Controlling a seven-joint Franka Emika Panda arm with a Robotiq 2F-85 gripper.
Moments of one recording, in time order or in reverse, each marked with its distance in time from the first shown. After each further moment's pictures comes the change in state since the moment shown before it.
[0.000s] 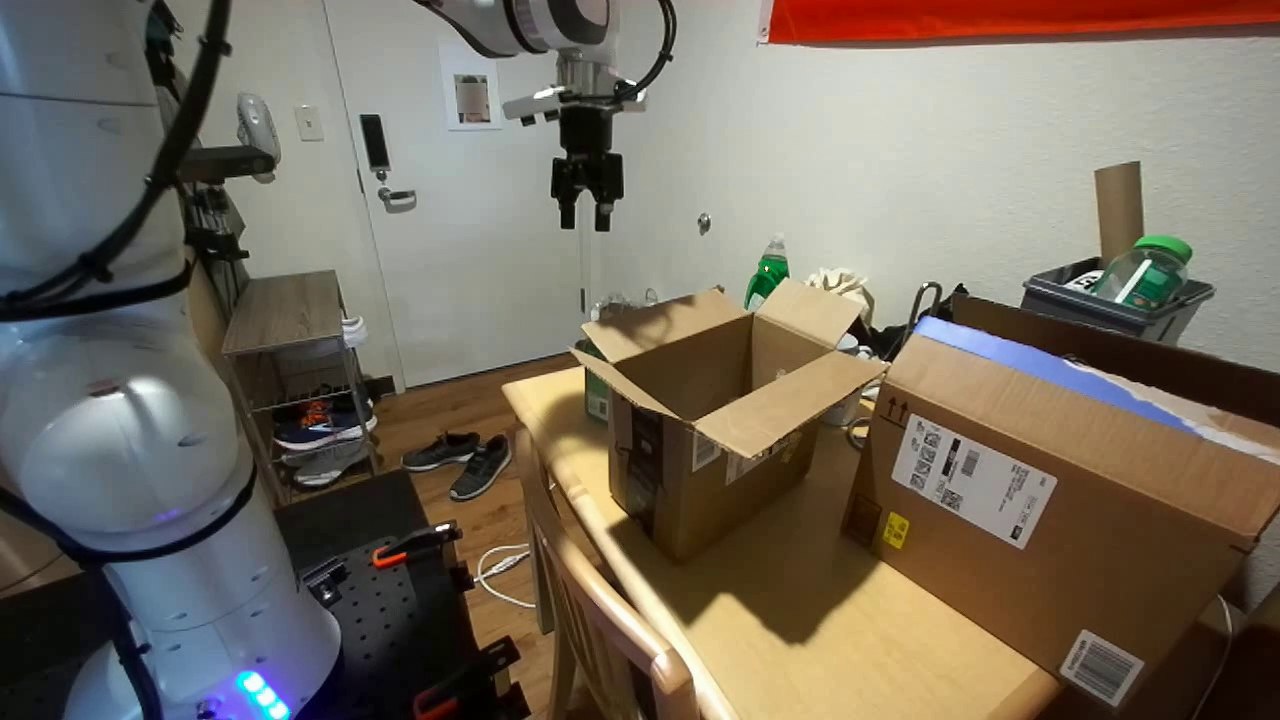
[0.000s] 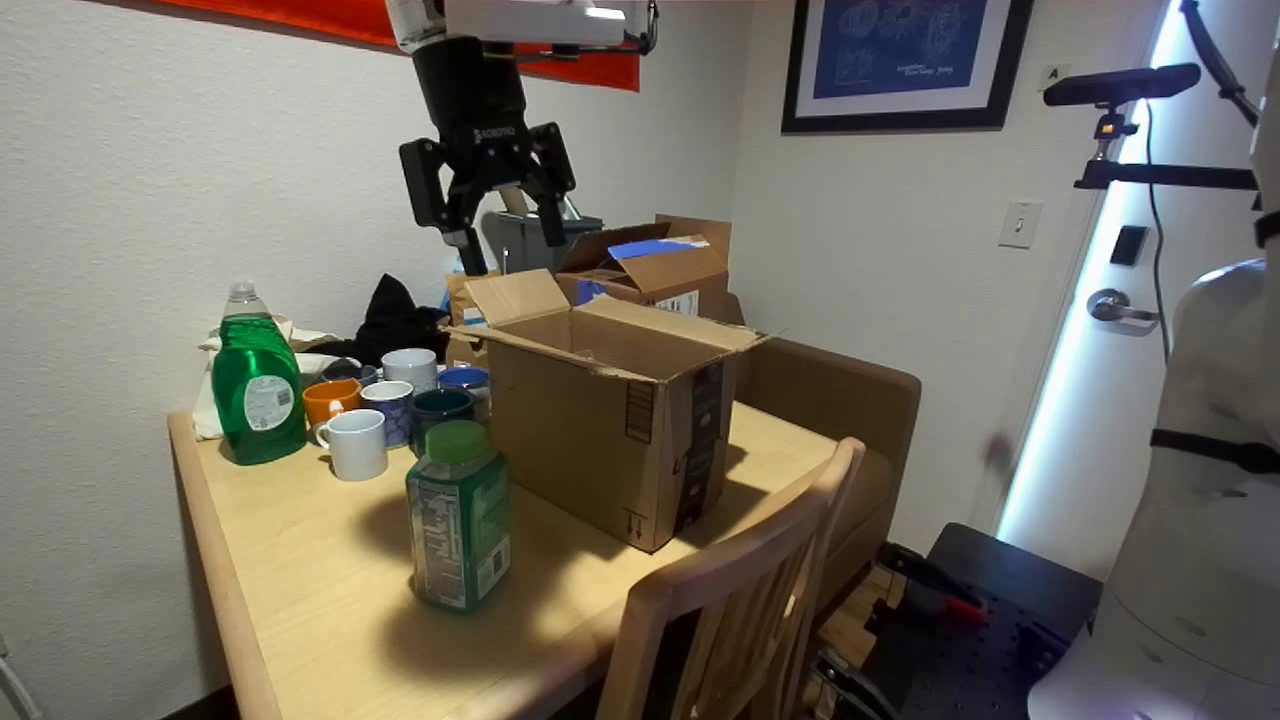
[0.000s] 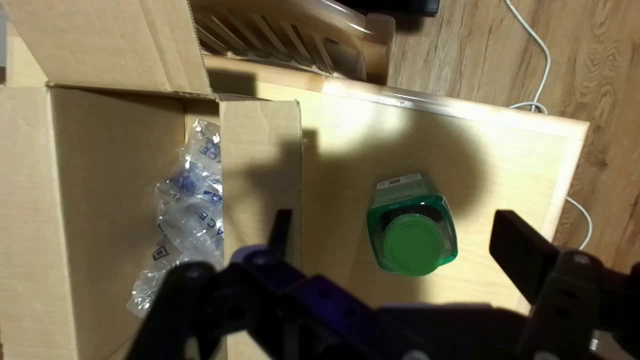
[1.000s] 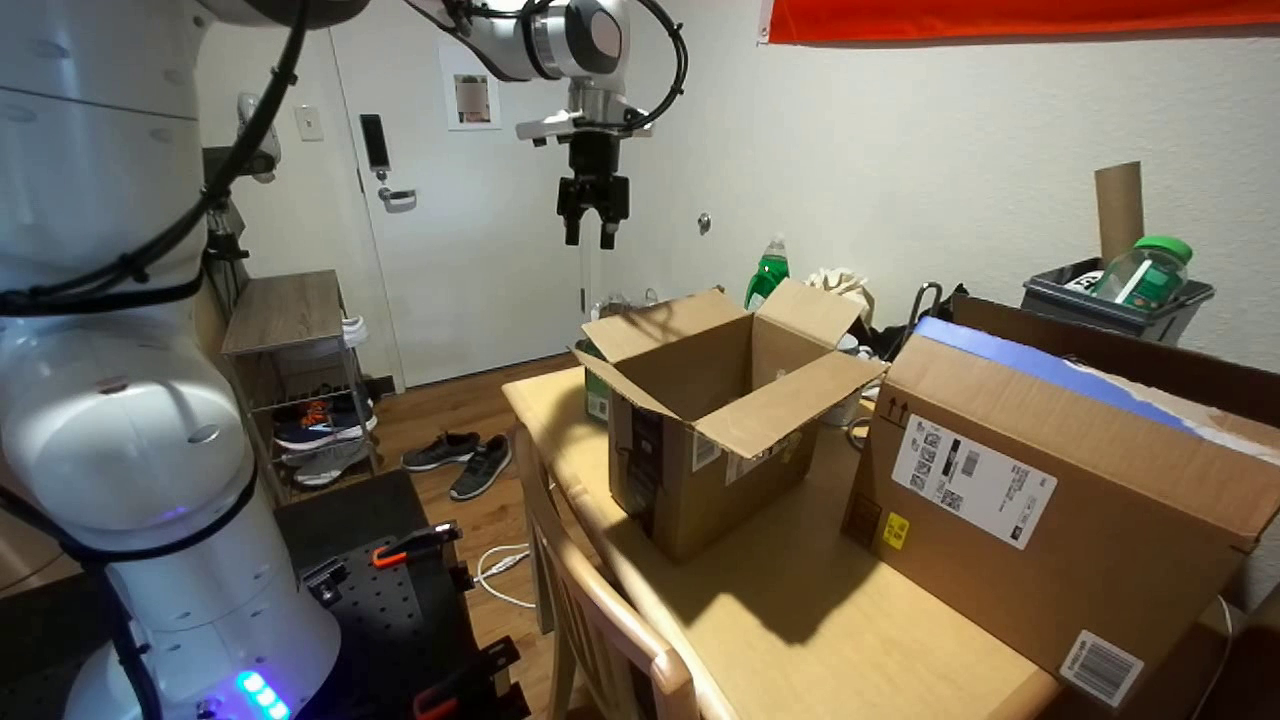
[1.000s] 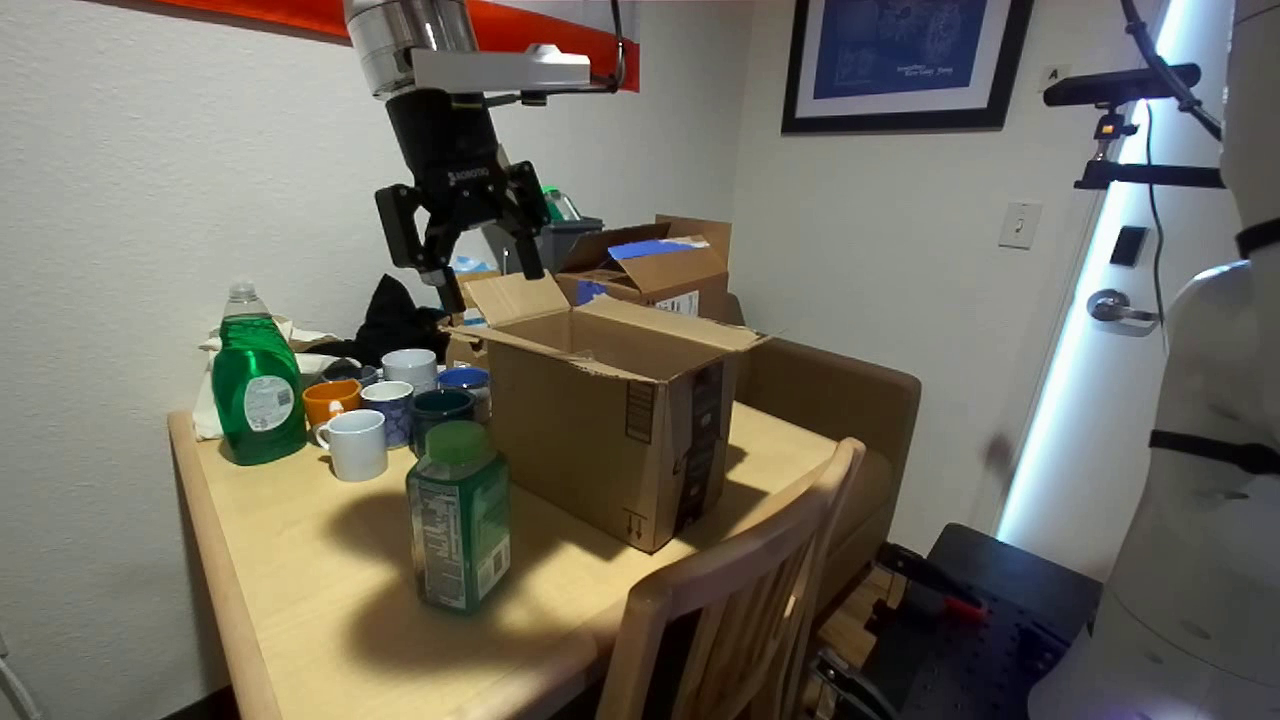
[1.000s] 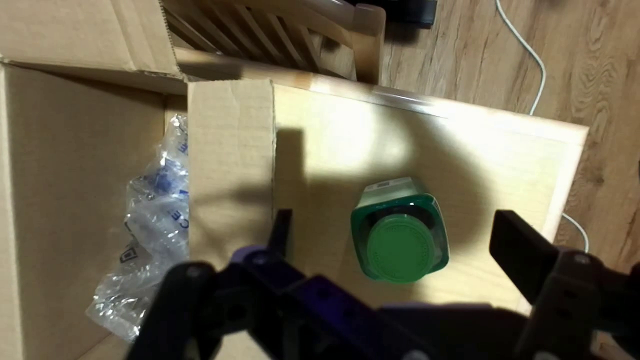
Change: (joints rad) arm 0.038 0.104 -0.027 0.063 0.000 0.000 -0.010
